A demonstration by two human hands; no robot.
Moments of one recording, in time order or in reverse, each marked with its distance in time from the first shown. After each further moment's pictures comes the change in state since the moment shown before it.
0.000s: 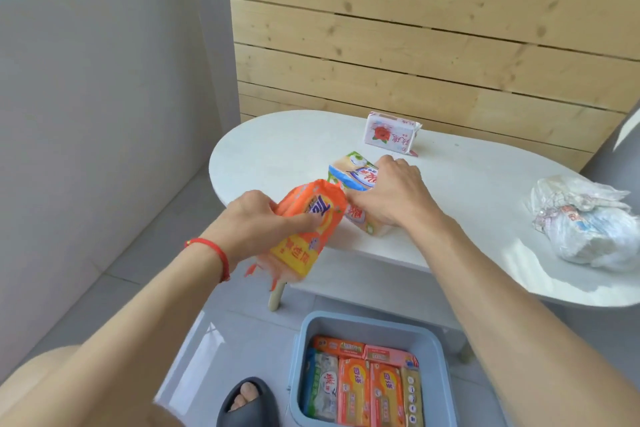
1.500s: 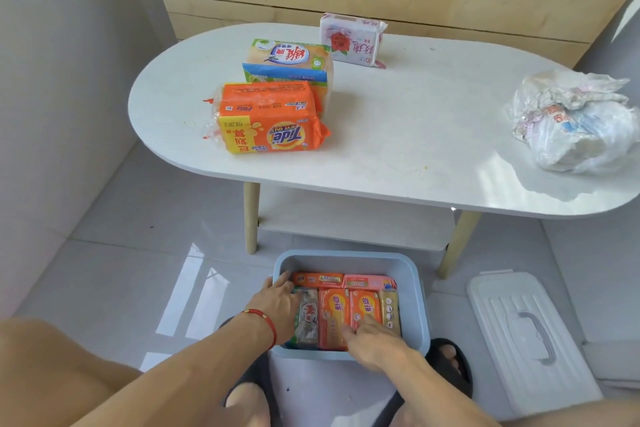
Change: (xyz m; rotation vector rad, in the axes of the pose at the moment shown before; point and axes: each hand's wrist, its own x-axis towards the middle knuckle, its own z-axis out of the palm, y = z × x) left_hand -0.005 -0.144 0.226 1.103 -0.565 0.386; right_hand -0.195 0.162 0.228 -0.009 -0.997 0.392
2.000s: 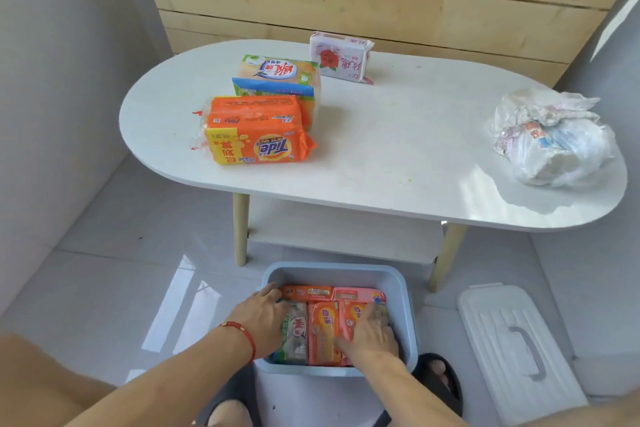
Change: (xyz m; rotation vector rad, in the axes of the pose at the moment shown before) left_hand -0.003 -0.004 0.001 -0.156 0.123 -0.012; right_hand 0.021 0.007 -0.002 0.169 0.381 0.100
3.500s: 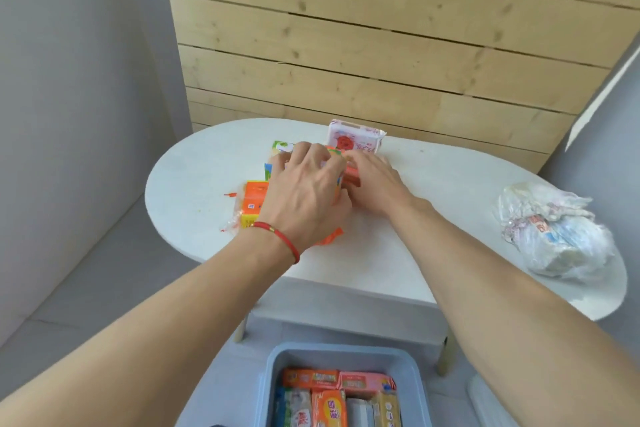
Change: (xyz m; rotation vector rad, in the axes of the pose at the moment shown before) left_hand 0.010 -0.005 -0.289 -0.076 1.067 0.022; right_hand 0.018 -0.207 -0.319 -0.136 0.547 -0.653
